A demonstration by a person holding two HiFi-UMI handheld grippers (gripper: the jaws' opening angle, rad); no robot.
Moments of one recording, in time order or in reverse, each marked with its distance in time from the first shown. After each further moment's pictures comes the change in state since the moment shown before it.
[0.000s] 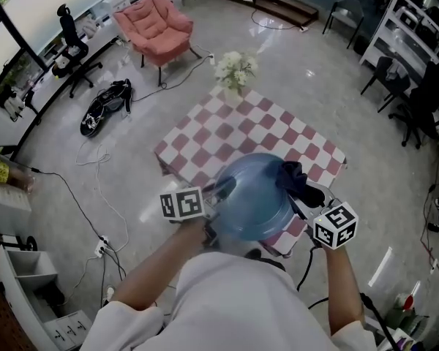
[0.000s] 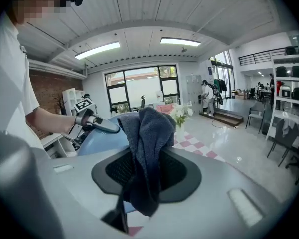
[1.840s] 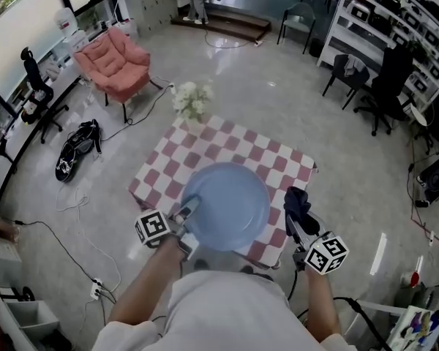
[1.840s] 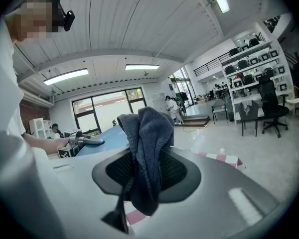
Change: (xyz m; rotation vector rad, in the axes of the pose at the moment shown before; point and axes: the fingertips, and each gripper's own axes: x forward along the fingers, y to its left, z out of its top) left arm 0.007 0.017 0.025 -0.276 -0.092 -0.116; right arm -0.092 -0.037 -0.037 0.298 -0.294 -0.307
